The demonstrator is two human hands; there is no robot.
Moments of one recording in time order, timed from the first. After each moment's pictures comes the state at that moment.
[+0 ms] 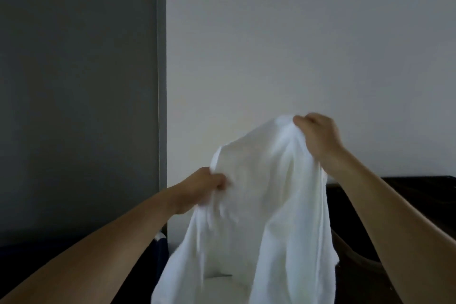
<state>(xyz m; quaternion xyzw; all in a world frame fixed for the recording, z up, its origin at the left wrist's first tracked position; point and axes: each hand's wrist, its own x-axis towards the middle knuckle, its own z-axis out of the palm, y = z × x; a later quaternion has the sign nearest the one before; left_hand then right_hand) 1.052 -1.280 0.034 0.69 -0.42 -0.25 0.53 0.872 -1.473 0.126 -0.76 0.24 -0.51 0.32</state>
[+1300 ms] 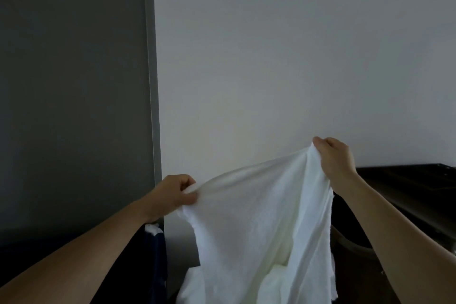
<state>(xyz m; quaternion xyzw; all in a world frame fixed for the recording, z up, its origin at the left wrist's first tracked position) 1.083 -1.251 -0.005 0.76 -0.47 -0.15 0.43 0.834 -1.513 0.064 -0.69 0.36 -0.50 0.38</state>
